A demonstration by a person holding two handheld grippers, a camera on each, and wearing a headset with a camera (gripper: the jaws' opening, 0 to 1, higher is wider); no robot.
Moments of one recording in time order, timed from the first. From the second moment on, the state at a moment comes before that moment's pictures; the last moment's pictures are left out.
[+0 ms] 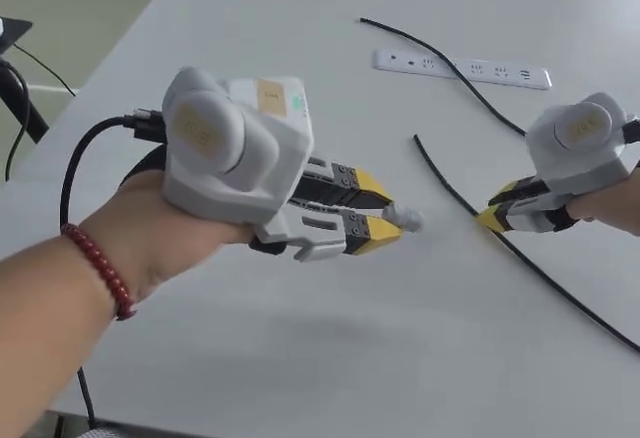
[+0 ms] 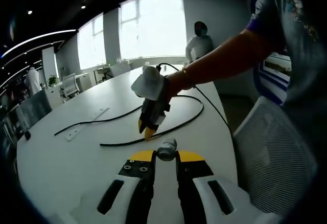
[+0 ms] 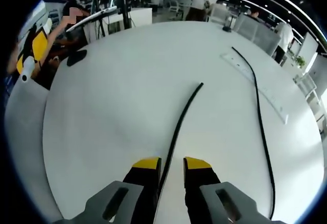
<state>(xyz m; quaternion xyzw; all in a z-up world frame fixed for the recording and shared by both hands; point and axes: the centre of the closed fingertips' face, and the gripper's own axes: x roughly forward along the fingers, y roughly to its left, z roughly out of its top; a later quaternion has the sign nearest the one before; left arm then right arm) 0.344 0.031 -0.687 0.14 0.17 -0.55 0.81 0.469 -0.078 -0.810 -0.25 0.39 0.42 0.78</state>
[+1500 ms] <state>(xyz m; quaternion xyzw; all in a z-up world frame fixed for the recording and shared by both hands) 0.343 0.032 -0.679 0.14 0.16 -0.54 0.81 0.389 -0.090 -0.693 -0.16 0.24 0.39 0.88</state>
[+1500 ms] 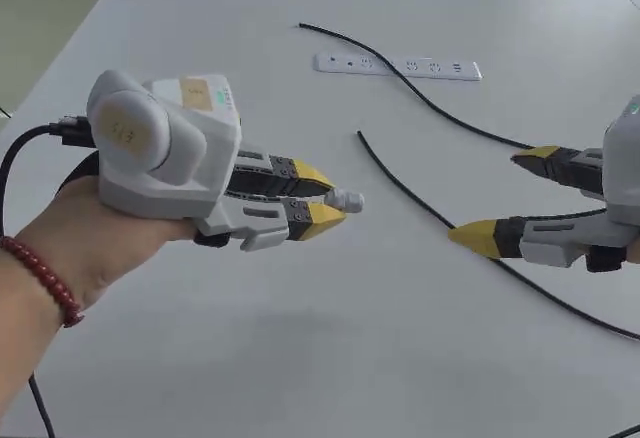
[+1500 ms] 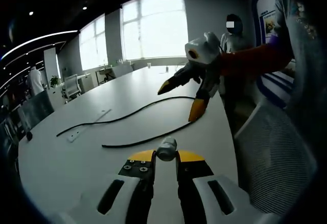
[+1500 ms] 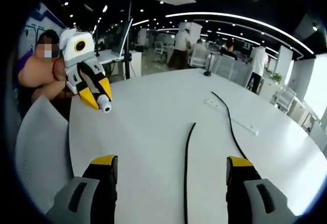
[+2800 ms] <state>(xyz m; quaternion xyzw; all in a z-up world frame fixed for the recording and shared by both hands) 0.375 0.038 -0.742 0.21 0.20 -0.50 0.82 0.331 -0.103 -0.700 -0.16 0.23 0.39 0.88</state>
